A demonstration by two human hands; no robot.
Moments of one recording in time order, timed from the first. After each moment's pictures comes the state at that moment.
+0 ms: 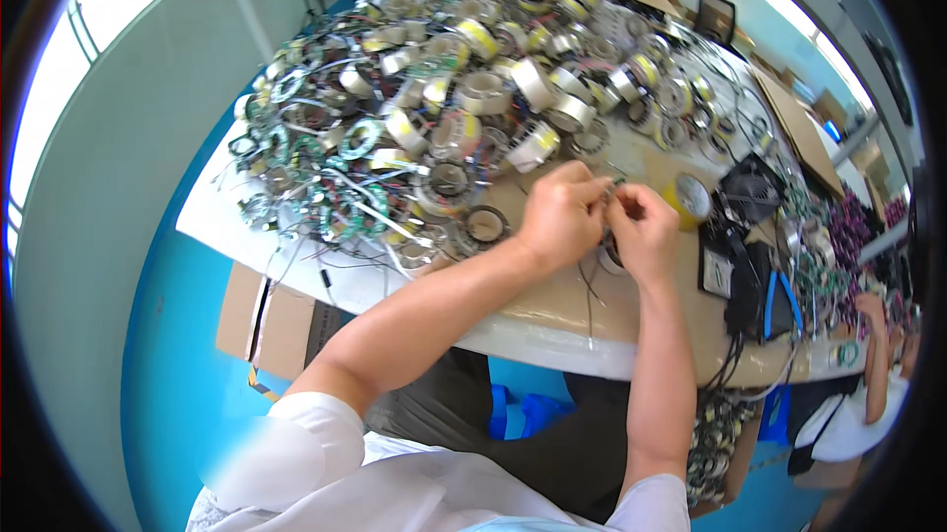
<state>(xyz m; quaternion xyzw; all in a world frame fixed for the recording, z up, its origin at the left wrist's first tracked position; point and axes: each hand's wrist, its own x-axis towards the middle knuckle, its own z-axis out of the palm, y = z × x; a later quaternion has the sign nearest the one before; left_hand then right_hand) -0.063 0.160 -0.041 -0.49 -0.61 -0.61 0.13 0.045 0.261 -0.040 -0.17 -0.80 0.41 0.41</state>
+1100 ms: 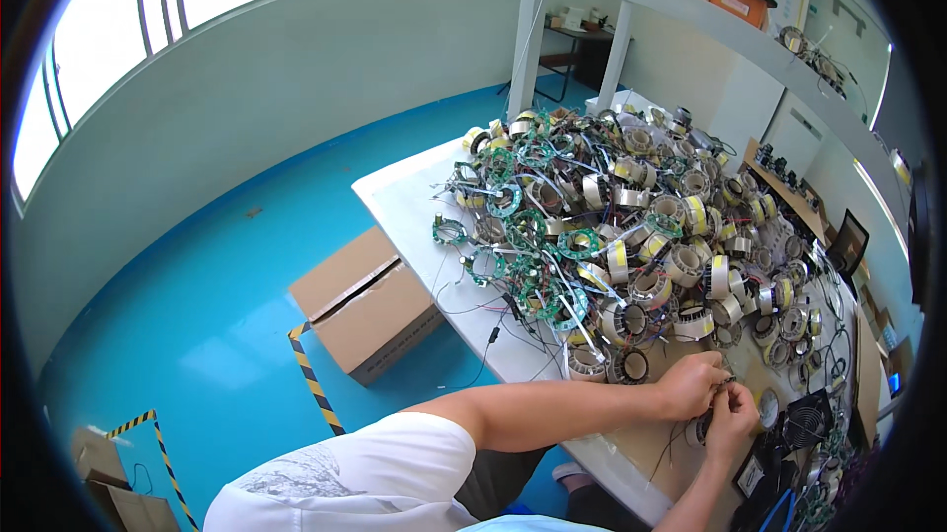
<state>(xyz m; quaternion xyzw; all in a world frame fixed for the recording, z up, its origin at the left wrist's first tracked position) -0.062 0.165 -0.056 -0.48 -0.62 -0.62 0.07 0.045 0.275 -0.055 -0.18 -0.79 0.44 0.38</state>
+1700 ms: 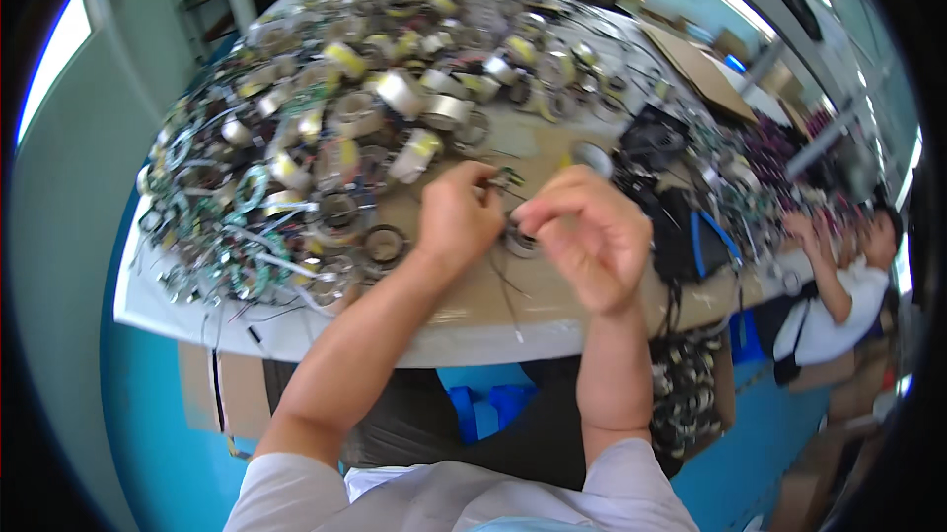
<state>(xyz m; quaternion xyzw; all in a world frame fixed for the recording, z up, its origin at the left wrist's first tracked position) -0.068 0.158 -0.035 -0.41 -0.70 -0.58 -0.06 0.089 0.207 0.055 0.04 -0.79 0.44 0.43</state>
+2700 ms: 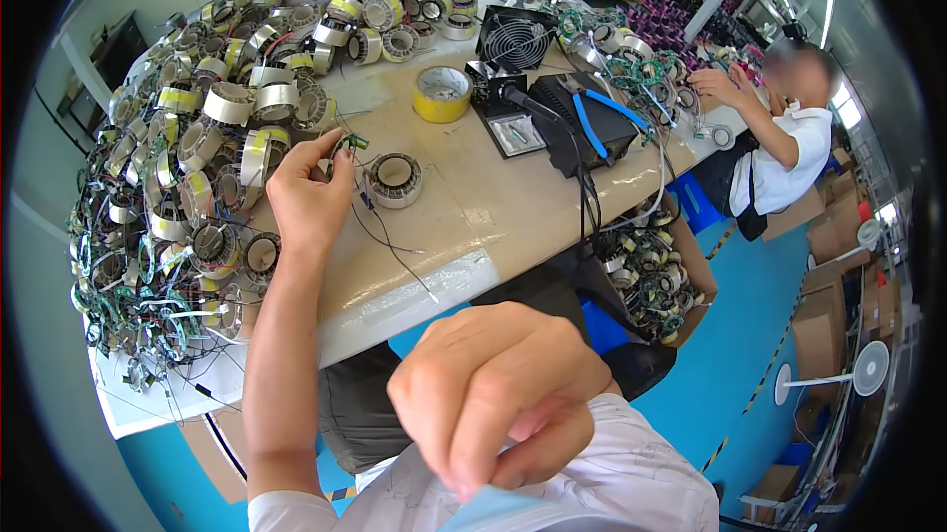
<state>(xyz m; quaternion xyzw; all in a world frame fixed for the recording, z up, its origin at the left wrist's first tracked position) -0.059 0.155 -0.028 -0.48 -0.67 -0.56 -0.03 0.165 0.111 0.066 0.24 -0.57 0.69 0.37</state>
